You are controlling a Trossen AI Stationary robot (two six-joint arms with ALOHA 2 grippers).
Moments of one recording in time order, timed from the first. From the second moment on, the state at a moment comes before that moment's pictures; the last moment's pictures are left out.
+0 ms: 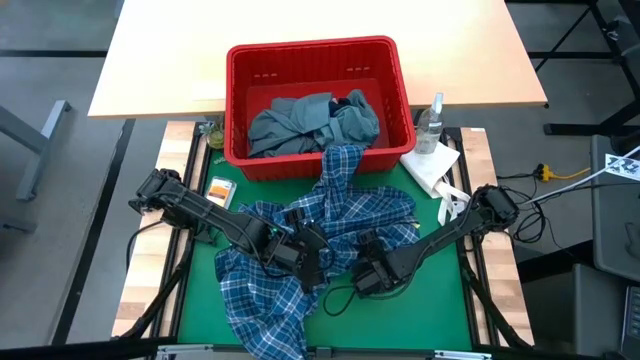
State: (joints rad) left arm -0.42 1.81 1.70 -0.88 -0.56 -0.57; right arm 0.53 1.88 1.30 -0.91 0.41 0.10
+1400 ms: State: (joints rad) left arm -0.42 1.81 1.70 -0.88 -0.53 -0.57; right arm 0.61 1.88 1.52 -1.28 0.25 0.15
